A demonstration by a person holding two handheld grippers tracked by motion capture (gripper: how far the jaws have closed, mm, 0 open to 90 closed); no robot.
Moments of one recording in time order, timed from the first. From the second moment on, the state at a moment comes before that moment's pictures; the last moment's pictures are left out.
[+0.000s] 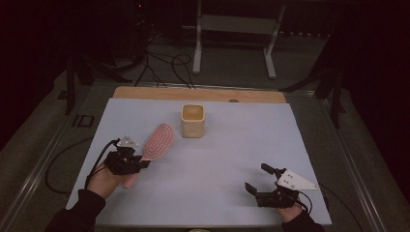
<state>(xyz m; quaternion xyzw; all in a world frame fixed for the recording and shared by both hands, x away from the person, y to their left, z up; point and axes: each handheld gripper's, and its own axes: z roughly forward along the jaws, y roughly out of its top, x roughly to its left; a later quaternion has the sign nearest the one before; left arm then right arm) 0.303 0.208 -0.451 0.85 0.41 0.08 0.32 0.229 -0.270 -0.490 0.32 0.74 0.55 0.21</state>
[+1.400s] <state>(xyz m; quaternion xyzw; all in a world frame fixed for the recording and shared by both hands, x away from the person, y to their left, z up) 0.300 0.154 -0.459 0.80 0.36 0.14 0.46 0.230 -0.269 -0.492 0.32 0.74 0.55 0.20</state>
